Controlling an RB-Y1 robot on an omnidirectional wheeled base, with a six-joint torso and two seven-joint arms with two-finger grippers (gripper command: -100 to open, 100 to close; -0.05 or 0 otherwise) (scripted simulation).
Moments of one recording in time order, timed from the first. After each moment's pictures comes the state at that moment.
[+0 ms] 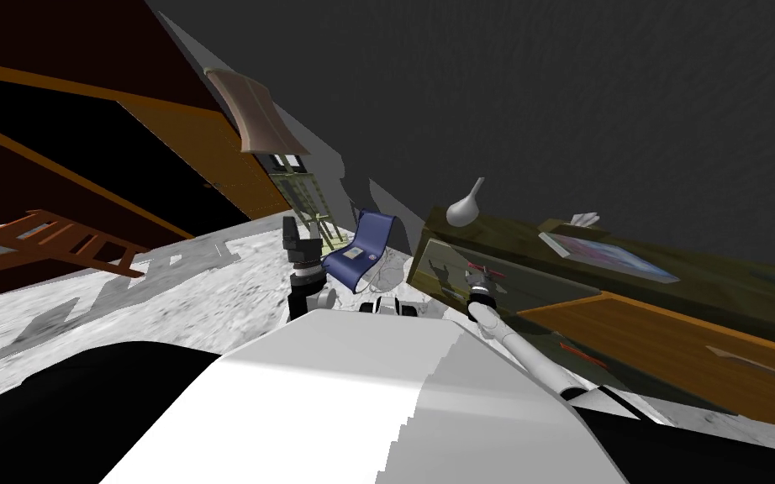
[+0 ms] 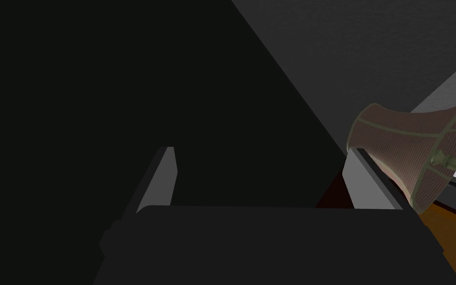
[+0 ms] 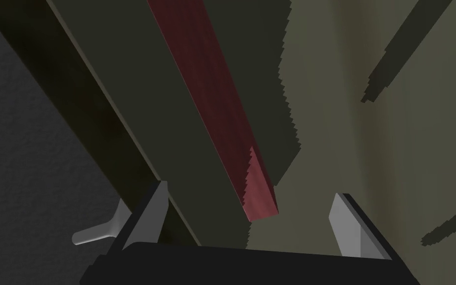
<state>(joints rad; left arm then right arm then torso) 0.48 -0.03 0.01 -2.32 -0.03 -0.61 -0.10 0.12 -0.77 0.39 -1.17 1.71 0.73 0.01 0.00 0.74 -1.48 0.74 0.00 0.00</state>
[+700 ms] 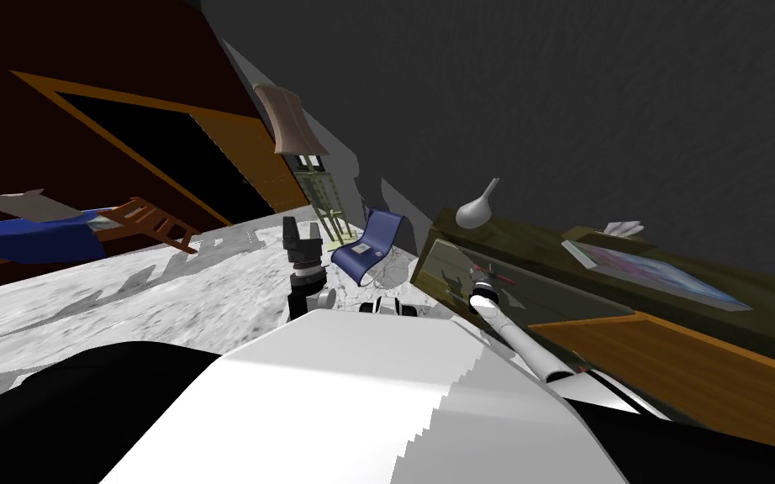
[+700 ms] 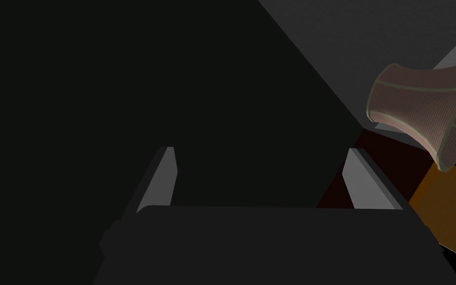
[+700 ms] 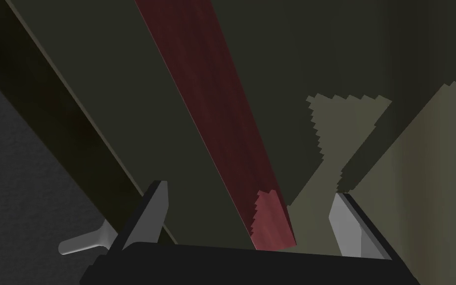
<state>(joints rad) 0.48 -0.03 0.01 -2.32 -0.03 -0.61 -0.10 0.04 -0.76 0.34 -1.07 1.64 0.69 0.06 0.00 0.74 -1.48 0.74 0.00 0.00</state>
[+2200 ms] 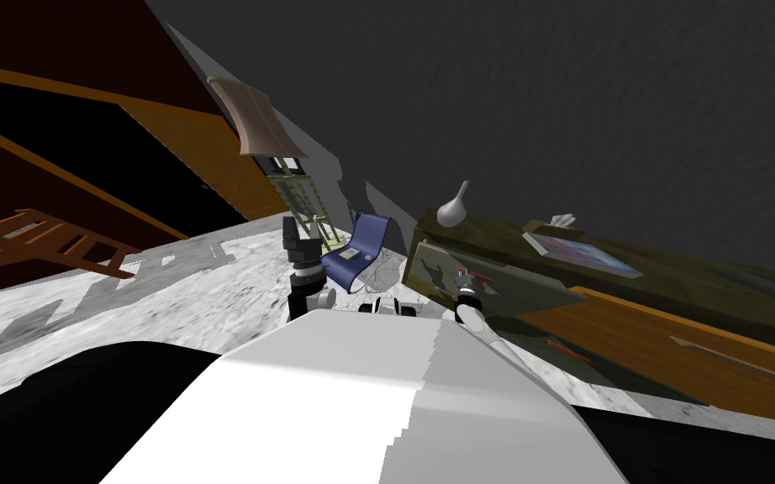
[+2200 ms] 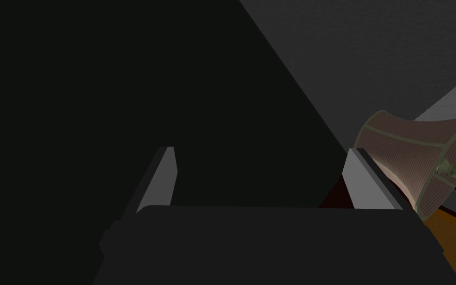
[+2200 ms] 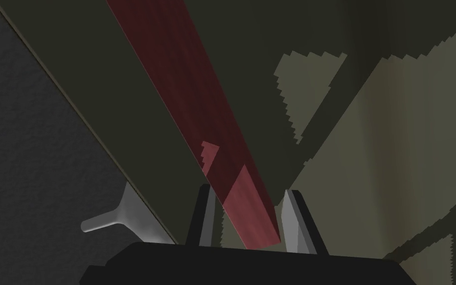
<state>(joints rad) 0.48 -0.03 0.01 -2.32 -0.03 -0.61 -0.10 0.22 -0.60 0.27 -1.33 1.82 0.65 0.14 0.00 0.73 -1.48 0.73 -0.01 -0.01</state>
